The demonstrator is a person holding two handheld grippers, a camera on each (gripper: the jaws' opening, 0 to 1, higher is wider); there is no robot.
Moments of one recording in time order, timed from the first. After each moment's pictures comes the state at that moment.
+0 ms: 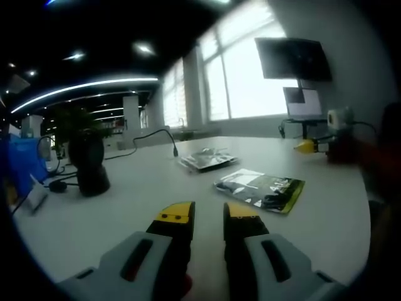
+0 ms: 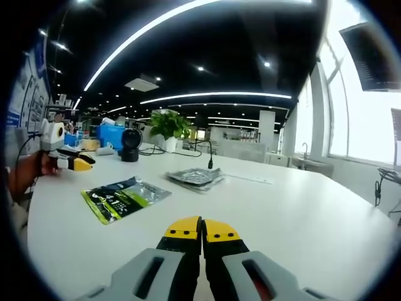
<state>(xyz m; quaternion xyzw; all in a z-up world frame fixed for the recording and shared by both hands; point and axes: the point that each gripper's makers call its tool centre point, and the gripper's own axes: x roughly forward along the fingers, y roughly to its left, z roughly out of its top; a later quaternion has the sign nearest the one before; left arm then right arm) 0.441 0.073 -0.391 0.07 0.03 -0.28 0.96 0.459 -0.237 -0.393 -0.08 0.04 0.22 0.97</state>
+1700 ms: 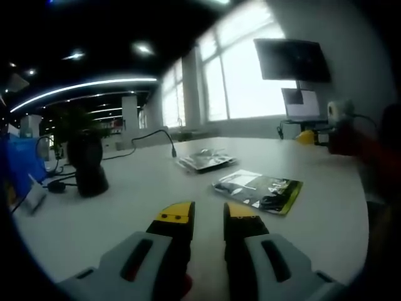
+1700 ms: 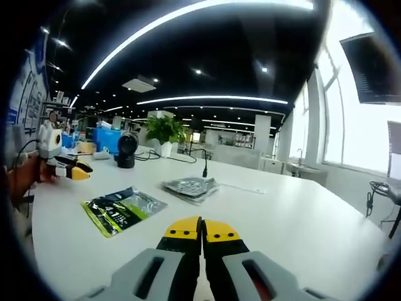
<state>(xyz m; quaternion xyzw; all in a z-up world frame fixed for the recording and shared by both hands) 0.443 0.074 -0.390 0.06 0.03 -0.29 0.96 0.453 -0.240 -0.360 -0.09 0.03 0.20 0.98</state>
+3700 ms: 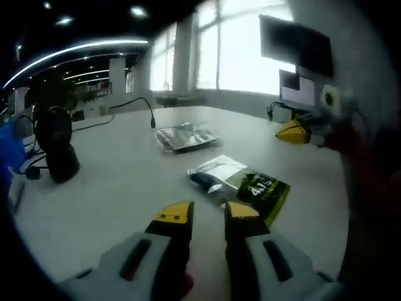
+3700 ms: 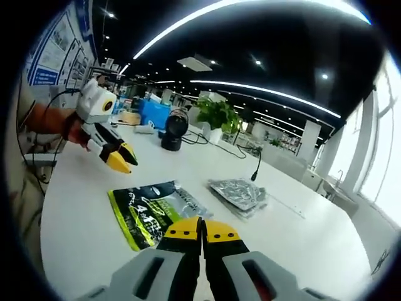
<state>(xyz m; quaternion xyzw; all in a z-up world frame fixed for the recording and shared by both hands) 0.453 0.030 -0.403 0.04 0.17 -0.34 0.92 0.462 -0.148 -0.362 -0.22 0.06 0.35 0.91</state>
